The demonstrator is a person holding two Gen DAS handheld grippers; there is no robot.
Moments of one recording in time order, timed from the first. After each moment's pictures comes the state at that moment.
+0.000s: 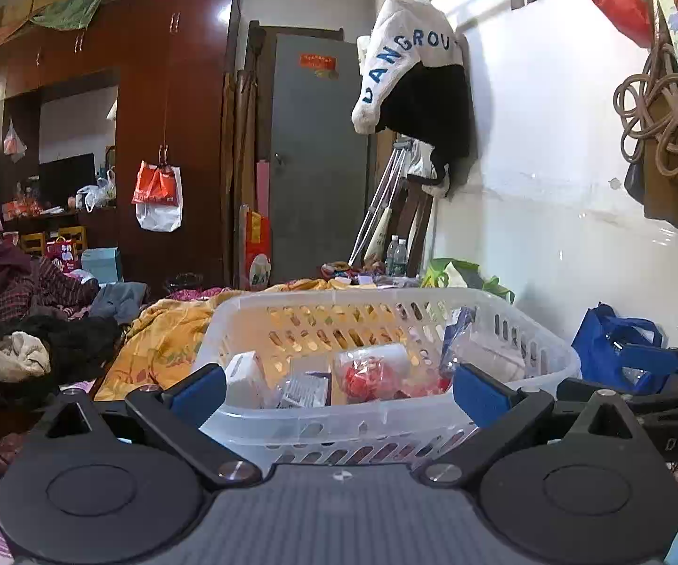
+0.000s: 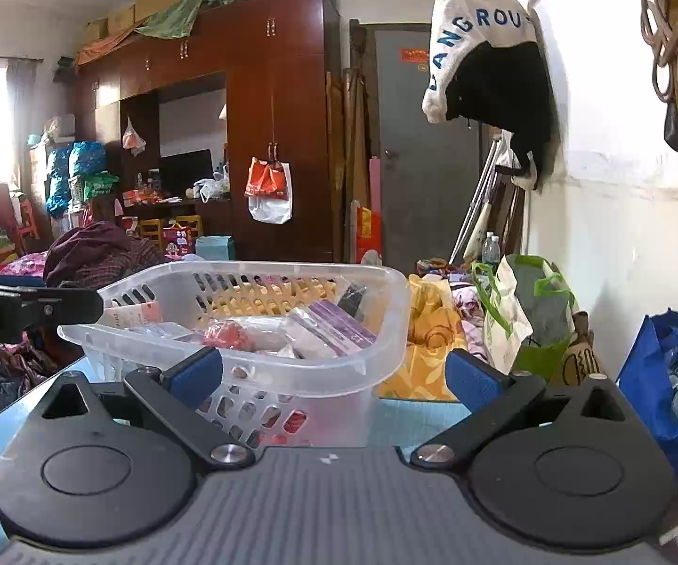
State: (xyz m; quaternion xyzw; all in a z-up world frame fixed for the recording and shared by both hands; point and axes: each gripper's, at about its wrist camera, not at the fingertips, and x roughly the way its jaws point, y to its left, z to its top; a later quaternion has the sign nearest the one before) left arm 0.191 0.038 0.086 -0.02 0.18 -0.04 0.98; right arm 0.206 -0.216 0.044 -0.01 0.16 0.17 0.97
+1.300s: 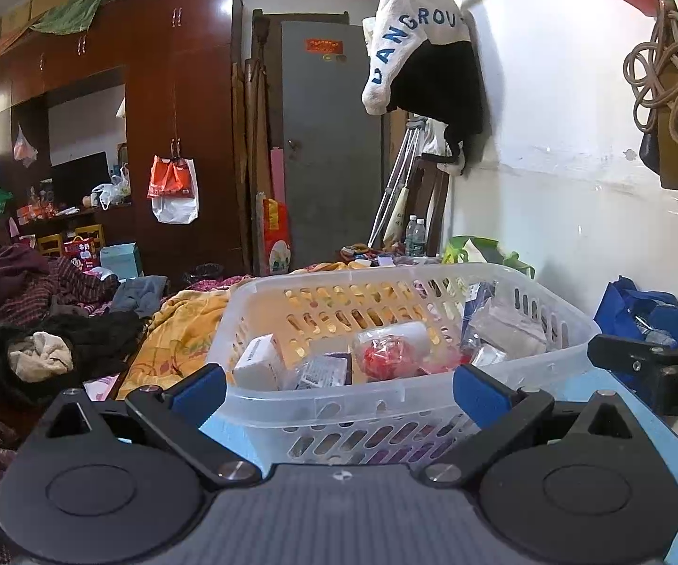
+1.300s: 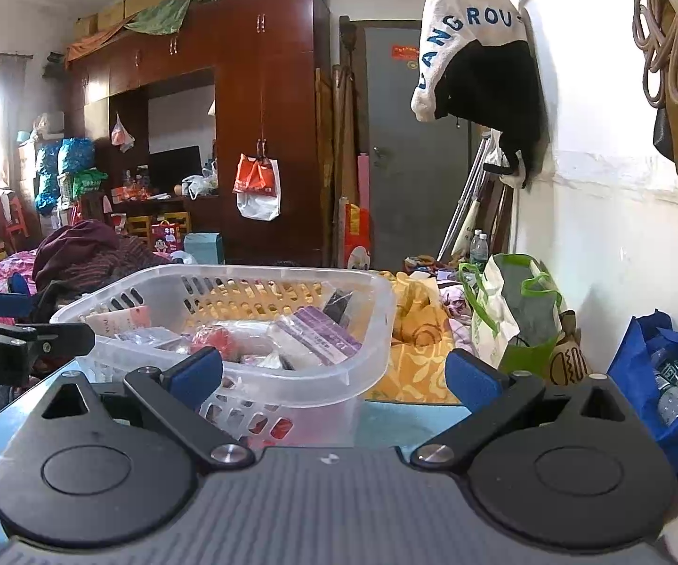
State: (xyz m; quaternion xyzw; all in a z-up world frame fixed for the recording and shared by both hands) left arm 0.191 0.032 0.084 0.01 0.20 -0.02 0.98; right arm 0.199 -0.216 0.049 -0.02 0.16 0.15 0.97
